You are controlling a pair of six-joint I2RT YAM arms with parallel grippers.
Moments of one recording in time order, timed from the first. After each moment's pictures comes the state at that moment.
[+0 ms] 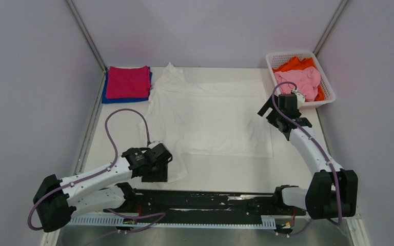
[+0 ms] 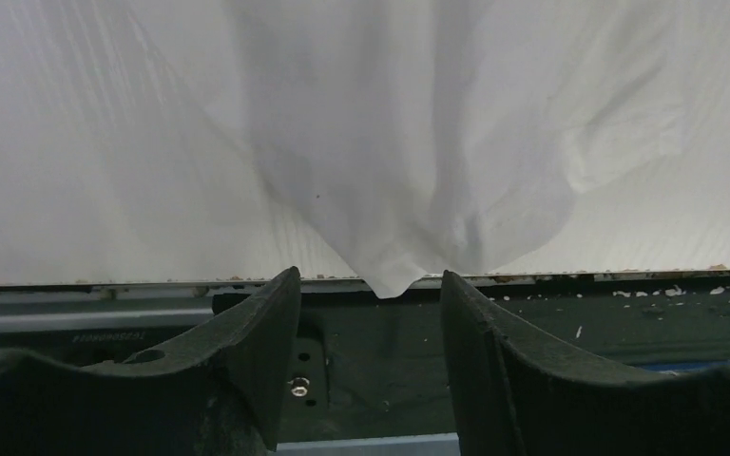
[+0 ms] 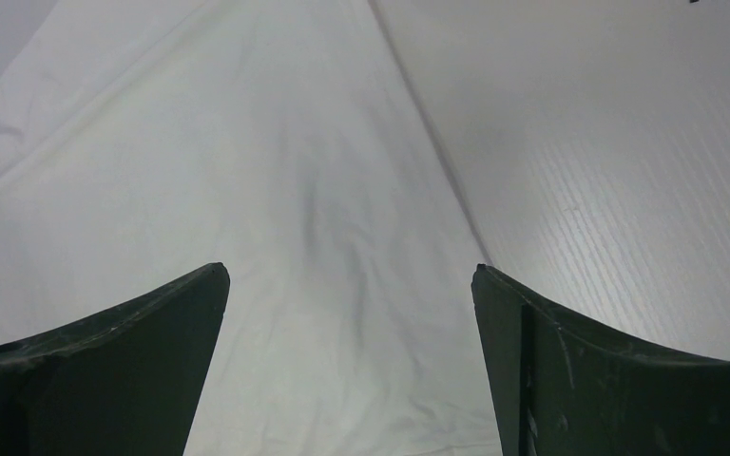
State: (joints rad) left arm -0.91 0.97 0.62 -0.95 -0.20 -0.90; right arm 0.07 1.25 0.86 -0.36 0.18 0.63
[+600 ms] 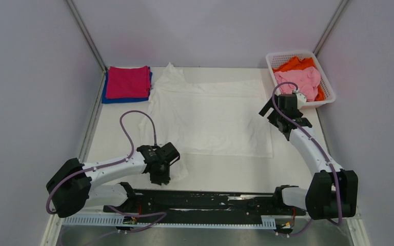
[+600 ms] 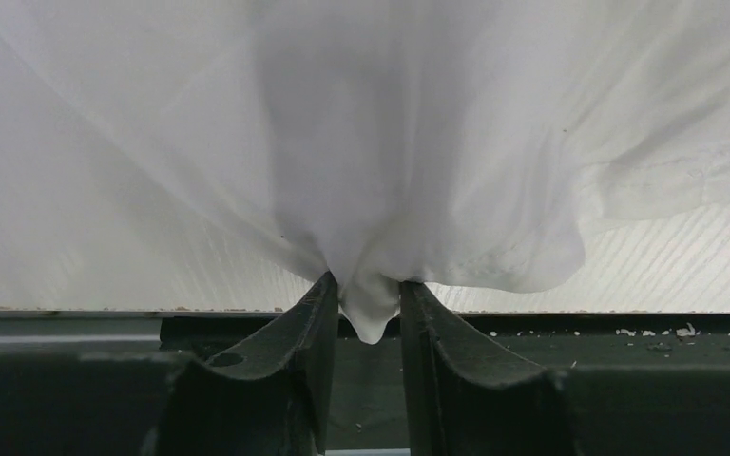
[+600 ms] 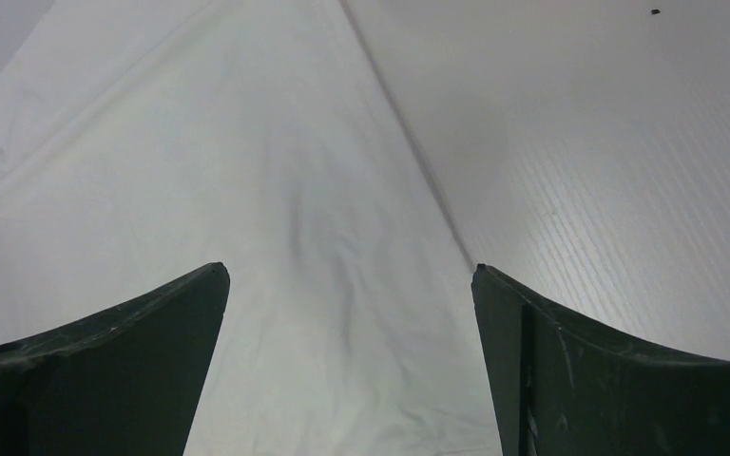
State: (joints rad) left arm -0.91 1.17 0.56 -0.80 -0.10 -0.93; right arm 0.07 1.25 0.86 -0.36 0.22 0.63
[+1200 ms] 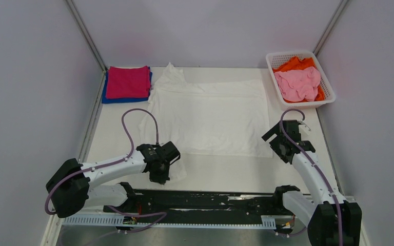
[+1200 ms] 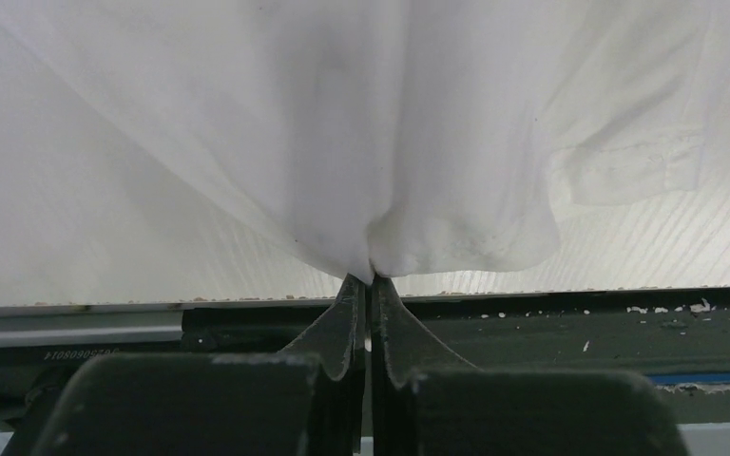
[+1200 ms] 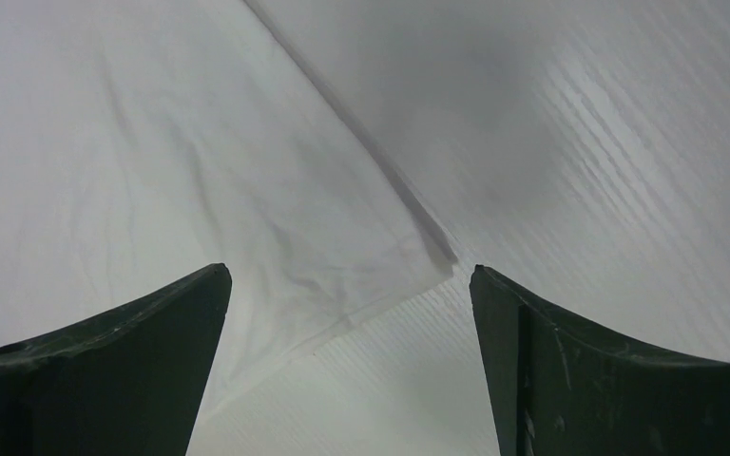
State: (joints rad) left arm -0.92 1.20 0.61 -0.85 -0.09 -0.87; right arm 0.06 0.99 0.62 -0.56 0.22 0.84
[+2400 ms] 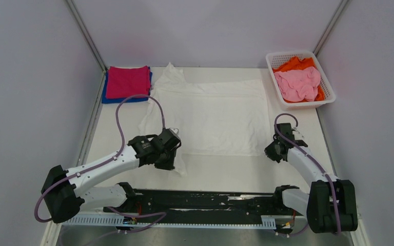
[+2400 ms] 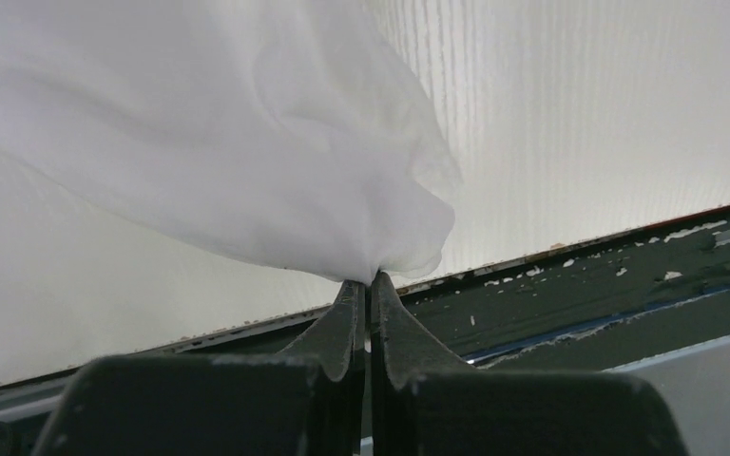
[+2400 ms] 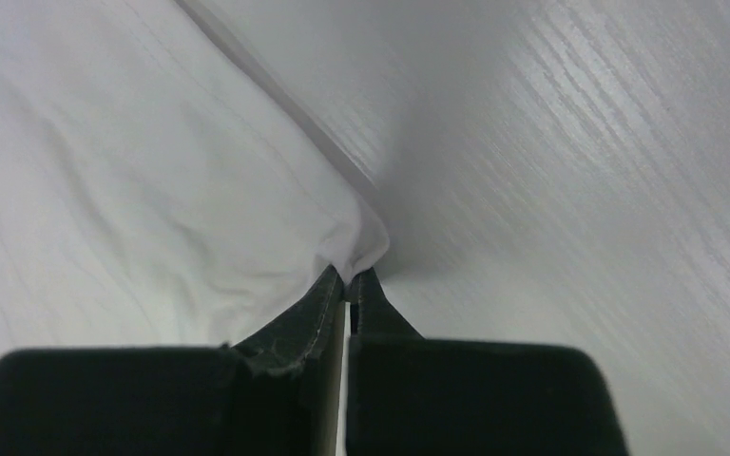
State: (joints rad) left arm -0.90 1.11 0.79 -0.86 -0.11 -0.72; right arm 0.06 1.13 0.50 -0.51 0.16 0.91
